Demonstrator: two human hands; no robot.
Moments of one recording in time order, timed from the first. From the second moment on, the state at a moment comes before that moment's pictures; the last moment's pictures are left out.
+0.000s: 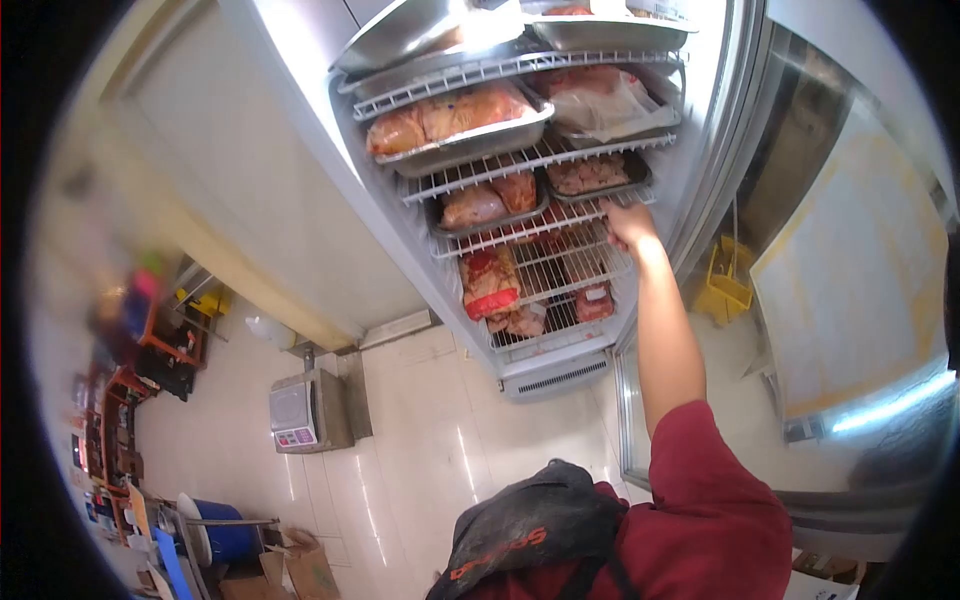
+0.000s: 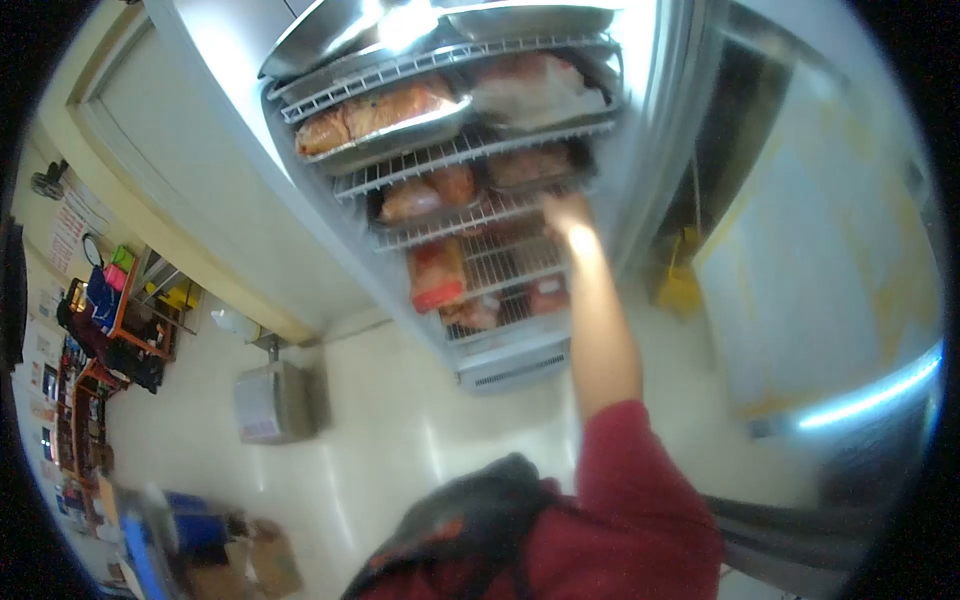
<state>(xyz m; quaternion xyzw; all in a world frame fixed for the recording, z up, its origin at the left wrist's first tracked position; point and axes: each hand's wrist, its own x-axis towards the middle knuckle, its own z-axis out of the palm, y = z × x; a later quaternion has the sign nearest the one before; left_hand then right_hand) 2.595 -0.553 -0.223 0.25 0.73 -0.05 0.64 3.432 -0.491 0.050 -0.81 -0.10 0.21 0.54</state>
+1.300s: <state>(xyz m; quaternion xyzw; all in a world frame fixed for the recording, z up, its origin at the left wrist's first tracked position) 2.896 -0.394 0.179 0.32 -0.01 0.11 0.94 3.053 -0.584 0.198 -0.60 -0.63 -0.38 0.32</state>
